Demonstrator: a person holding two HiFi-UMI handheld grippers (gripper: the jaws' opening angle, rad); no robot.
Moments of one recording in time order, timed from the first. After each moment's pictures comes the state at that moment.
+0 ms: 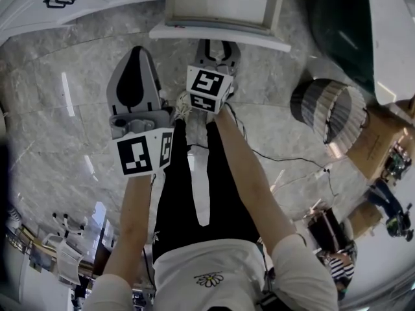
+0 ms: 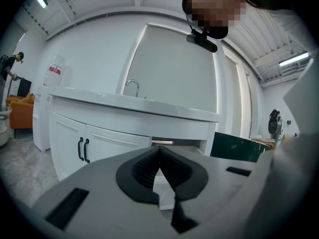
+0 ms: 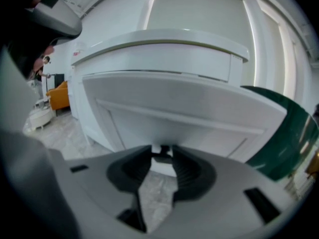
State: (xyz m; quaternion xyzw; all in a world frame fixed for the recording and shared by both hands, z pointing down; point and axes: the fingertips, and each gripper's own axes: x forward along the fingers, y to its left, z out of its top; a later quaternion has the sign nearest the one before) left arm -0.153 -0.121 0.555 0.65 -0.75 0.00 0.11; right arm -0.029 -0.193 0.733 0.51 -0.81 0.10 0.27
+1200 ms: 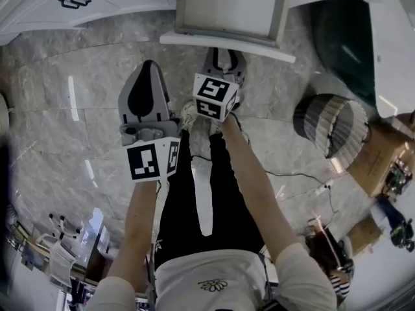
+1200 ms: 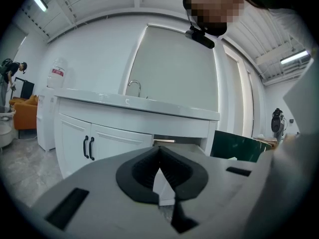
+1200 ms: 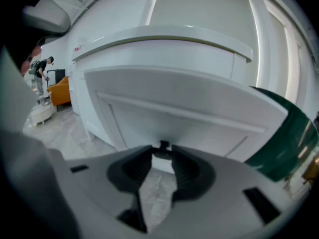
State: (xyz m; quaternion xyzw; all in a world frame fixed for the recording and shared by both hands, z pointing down) left arm -0.147 -0.103 0.561 0.64 -0.76 0.00 0.11; right arm -0.023 -0.190 0.738 0.50 -0.81 0.10 0.30
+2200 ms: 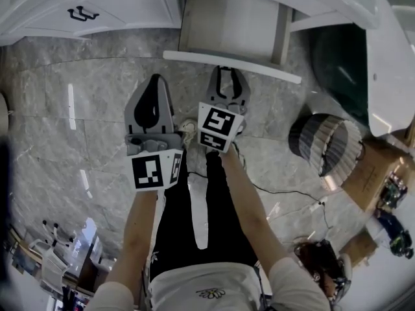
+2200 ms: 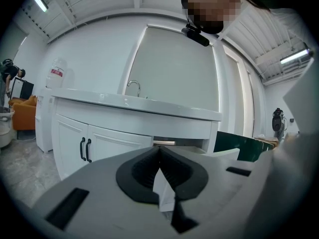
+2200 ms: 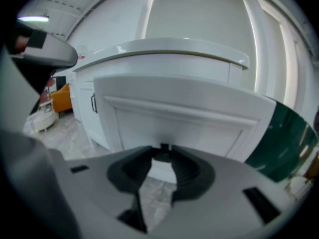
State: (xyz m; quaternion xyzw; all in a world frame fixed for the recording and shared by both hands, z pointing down) left arm -0.152 -0.121 0.559 0.65 -0.76 0.00 0.10; right arm -0.025 -0.190 0.696 0.50 -0.82 0.11 0.27
